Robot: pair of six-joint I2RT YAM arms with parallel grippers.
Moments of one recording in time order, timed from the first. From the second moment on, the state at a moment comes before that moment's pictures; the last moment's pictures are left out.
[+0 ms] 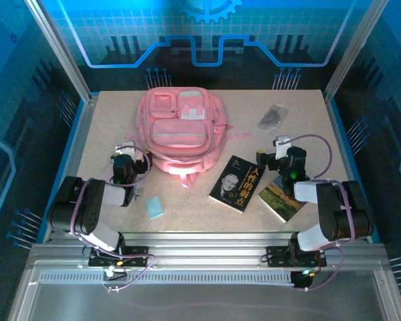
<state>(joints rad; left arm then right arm) -0.05 1.56 0.33 0.83 -0.20 -0.11 0.05 1.49 0.42 0.64 -0.08 -0.07</state>
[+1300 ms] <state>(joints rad) -0.12 1.18 0.72 -0.02 -0.34 -0.55 0.20 1.43 0.97 -0.12 -0.03 0.23</state>
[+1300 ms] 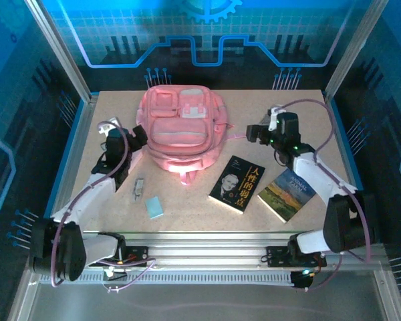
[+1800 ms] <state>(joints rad) -0.36 1.23 0.64 -0.17 -0.23 -1.06 0.24 2.09 1.54 -0.27 -0.27 0.47</state>
